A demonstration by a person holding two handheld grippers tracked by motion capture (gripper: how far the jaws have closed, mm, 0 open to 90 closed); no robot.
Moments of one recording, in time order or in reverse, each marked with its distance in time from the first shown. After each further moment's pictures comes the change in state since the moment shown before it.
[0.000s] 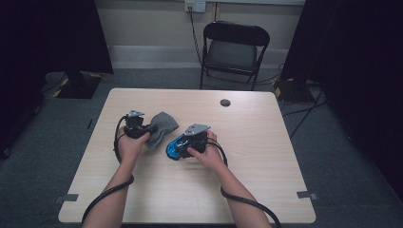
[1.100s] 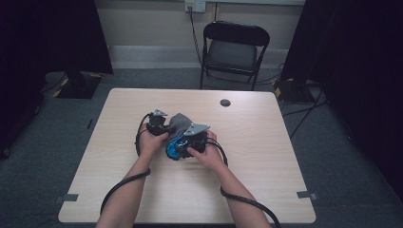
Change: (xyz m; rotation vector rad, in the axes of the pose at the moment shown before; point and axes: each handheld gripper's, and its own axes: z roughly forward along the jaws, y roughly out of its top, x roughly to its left) left arm -0.022 -0.001 0.057 0.094 -0.085 0.142; right arm 0.000 0.001 0.000 0.010 0.002 -0.009
